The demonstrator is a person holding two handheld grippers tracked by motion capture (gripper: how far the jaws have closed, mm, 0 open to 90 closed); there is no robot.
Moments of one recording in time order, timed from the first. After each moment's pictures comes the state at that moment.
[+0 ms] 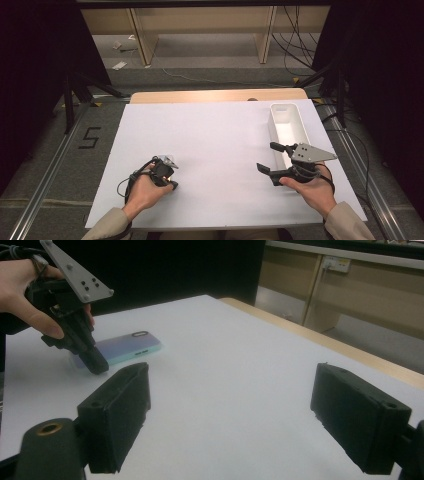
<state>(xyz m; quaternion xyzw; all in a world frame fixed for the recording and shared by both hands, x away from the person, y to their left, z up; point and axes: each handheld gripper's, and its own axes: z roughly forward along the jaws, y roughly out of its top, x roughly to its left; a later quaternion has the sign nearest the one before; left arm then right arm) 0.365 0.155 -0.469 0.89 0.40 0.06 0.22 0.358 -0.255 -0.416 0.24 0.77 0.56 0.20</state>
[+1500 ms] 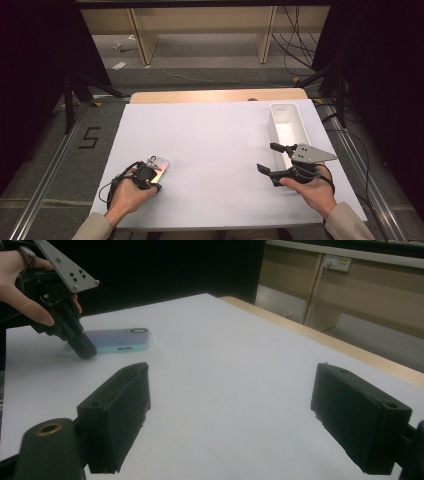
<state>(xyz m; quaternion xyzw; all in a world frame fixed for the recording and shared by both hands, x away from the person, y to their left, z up) 0.356 0.193 -0.468 0.88 0.43 0.08 0.19 0.358 -0.255 -0.417 0.24 0.77 0.56 0.20</state>
